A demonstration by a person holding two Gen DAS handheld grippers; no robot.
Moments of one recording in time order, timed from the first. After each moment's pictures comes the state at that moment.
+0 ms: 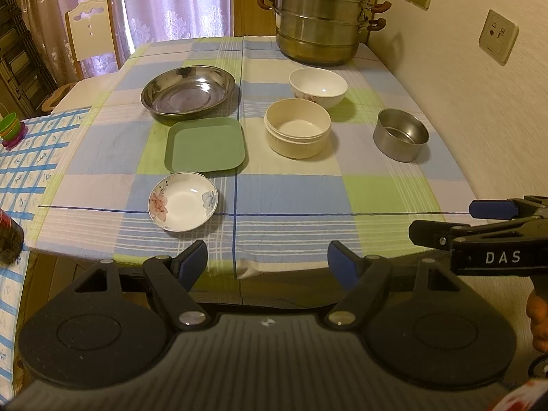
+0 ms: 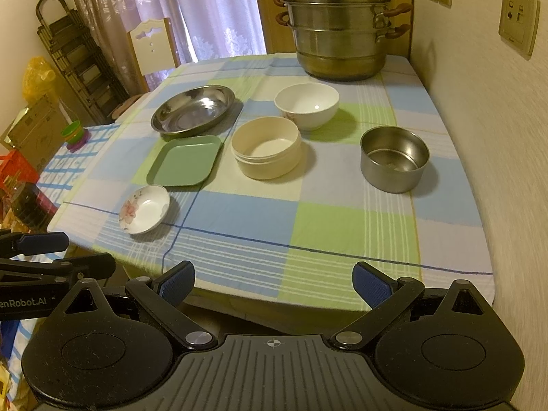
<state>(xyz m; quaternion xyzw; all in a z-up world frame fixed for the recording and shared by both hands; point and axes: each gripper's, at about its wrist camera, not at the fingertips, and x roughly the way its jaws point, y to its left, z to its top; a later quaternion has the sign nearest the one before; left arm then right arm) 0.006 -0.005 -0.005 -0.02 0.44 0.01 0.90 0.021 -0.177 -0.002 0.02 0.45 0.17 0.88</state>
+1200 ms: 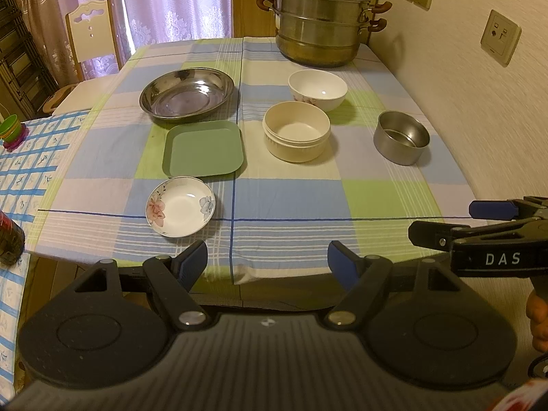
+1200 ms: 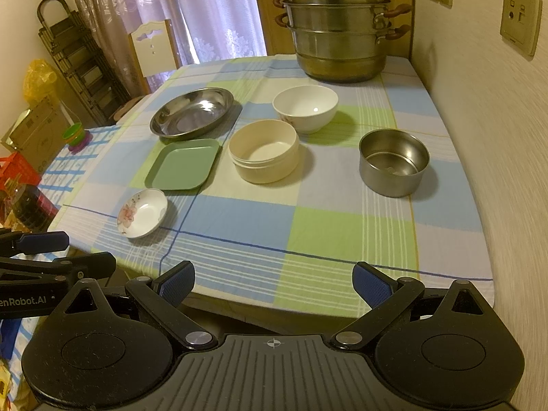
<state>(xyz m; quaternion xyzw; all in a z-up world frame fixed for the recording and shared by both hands) 0.009 -0.002 -0.001 -0.02 0.45 0.01 0.89 0.025 -0.182 0.000 0.02 0.45 0.17 0.88</state>
